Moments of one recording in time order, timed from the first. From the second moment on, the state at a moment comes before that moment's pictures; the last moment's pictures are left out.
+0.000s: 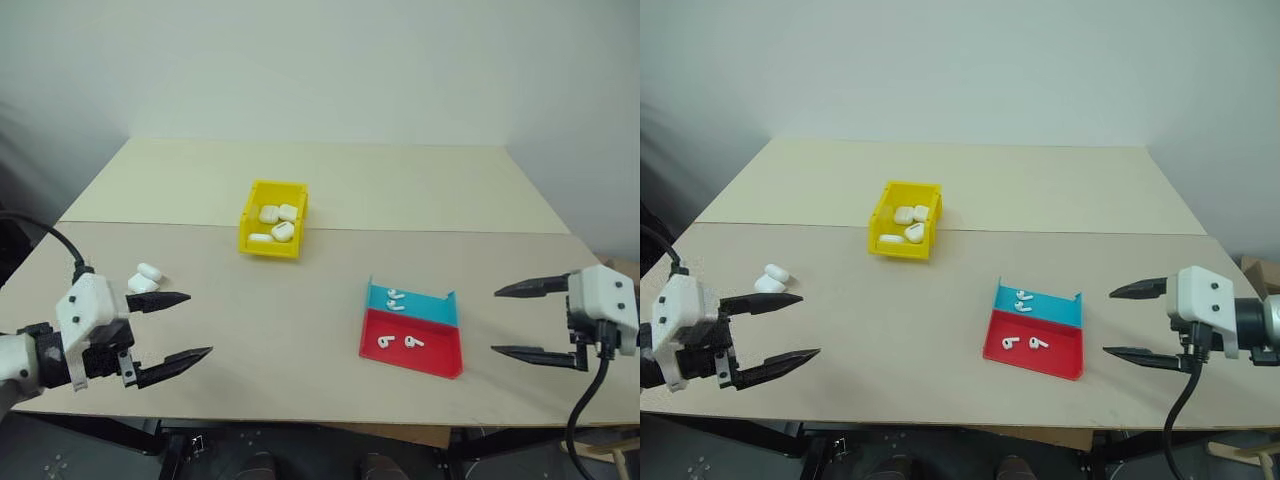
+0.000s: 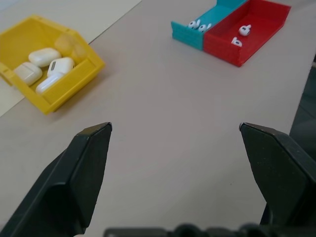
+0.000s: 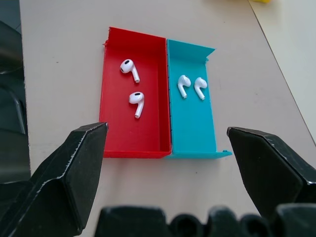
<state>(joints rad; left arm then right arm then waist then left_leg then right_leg) 0.25 0.97 0.64 -0.62 -0.66 0.57 -1.03 -0.01 -1.11 -0.42 -0.20 0.44 0.15 1.37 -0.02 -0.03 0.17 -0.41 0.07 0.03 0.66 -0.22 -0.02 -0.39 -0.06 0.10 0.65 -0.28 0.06</state>
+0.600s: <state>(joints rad) -0.26 1.30 0.33 -0.37 -0.63 1.14 -0.71 0.06 -1.11 -0.41 -0.26 0.41 0.15 1.31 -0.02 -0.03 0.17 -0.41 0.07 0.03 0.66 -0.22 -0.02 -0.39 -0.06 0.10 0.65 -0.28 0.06</state>
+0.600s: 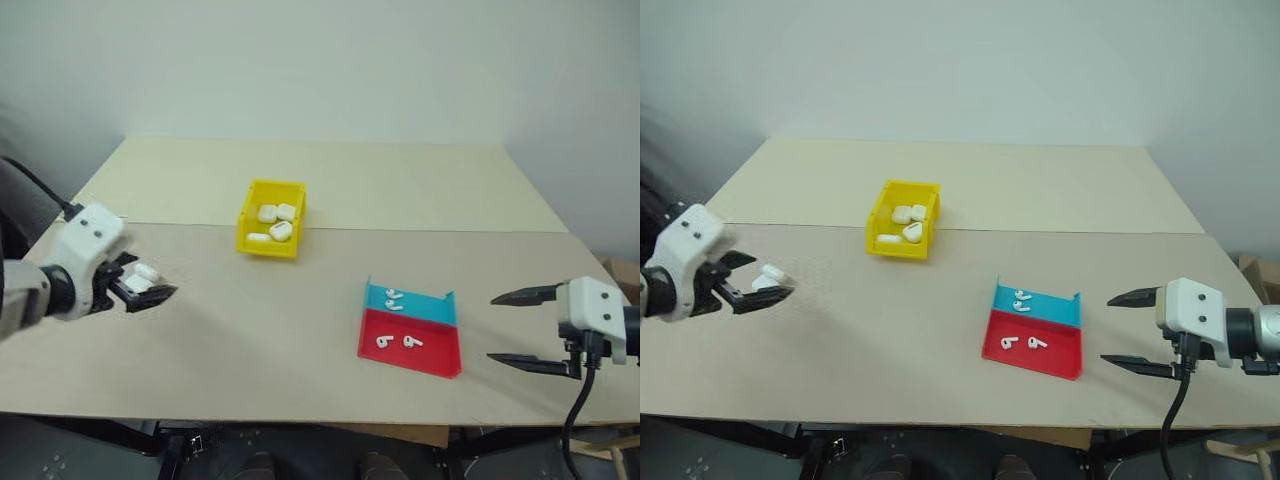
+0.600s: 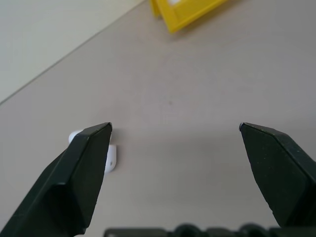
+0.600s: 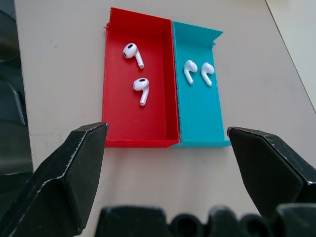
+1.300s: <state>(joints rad) -1.16 1.03 -0.43 1.03 0.05 0.56 -1.33 0.07 -1.10 -0.37 -0.30 0.40 0.18 1.25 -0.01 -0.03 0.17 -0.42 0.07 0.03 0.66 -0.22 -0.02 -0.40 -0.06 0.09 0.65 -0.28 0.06</state>
